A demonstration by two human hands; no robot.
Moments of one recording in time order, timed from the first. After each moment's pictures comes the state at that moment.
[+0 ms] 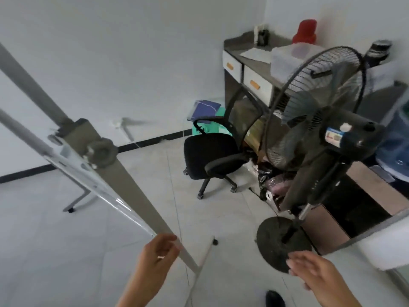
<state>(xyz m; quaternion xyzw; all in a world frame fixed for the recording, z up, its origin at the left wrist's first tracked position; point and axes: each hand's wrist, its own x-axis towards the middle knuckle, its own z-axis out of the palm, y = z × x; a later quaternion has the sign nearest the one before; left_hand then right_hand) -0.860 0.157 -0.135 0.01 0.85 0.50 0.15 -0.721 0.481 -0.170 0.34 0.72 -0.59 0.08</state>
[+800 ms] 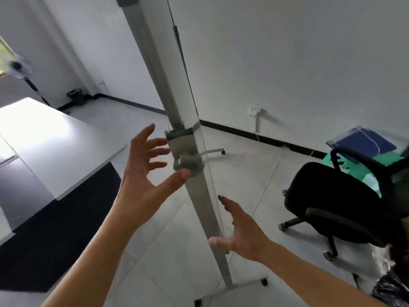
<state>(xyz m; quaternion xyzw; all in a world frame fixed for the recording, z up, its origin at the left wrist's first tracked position) -0.903 0.156 0.049 -0.12 0.85 0.42 -0.28 -1.005 0.329 -0.115 -0.34 0.79 -0.43 0.26</state>
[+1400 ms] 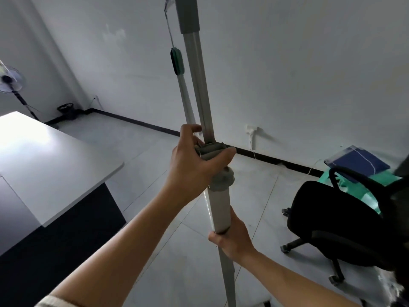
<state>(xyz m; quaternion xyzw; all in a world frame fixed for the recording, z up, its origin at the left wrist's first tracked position) -0.995 0.127 0.070 -0.12 0.83 0.48 -0.27 -1.032 0.227 -0.136 -0.22 0.79 -0.53 0.19</state>
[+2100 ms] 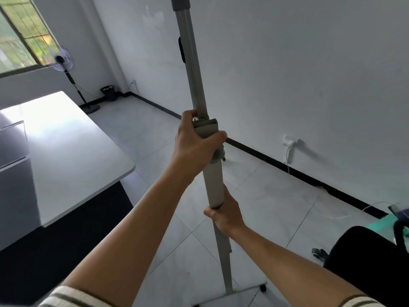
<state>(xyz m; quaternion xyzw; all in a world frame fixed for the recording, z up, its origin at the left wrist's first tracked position) -1.225 0.009 0.074 -0.27 0.74 0.53 -0.31 -1.276 0.071 -0.130 -0.31 0.77 -0.52 0.22</state>
